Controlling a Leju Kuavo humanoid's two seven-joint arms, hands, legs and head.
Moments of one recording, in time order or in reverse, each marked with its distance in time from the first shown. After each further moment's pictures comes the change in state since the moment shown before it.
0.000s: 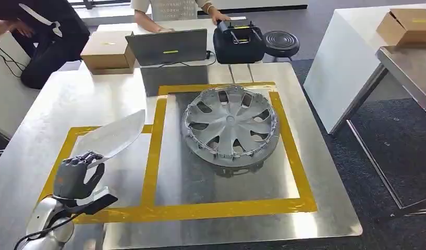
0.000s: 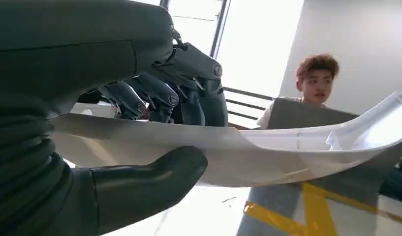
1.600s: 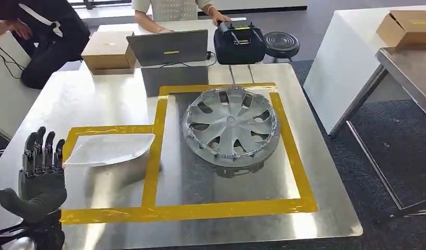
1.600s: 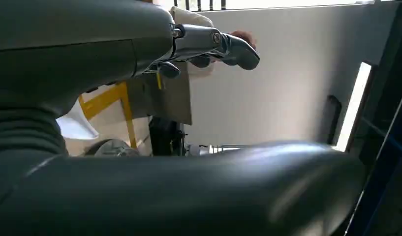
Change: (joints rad) left arm 0.265 -0.269 0.285 -0.668 1.108 -0.876 -0.064; right arm 0.003 0.004 -0.003 0.000 -0.018 0.000 0.002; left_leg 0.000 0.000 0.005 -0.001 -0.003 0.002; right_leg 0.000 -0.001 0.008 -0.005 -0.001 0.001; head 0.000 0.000
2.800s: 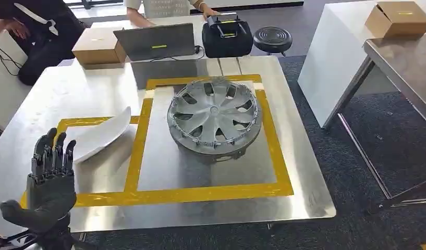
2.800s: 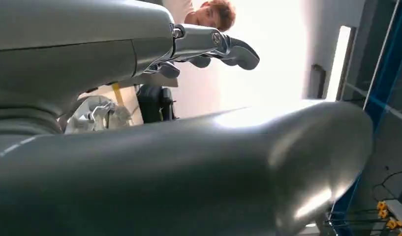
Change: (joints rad) left arm -0.012 -0.059 -0.060 -0.069 -0.124 -0.022 -0.015; right arm -0.003 0.010 -0.053 0.001 -0.038 -0.001 0.018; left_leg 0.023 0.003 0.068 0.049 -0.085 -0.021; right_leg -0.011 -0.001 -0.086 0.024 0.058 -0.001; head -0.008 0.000
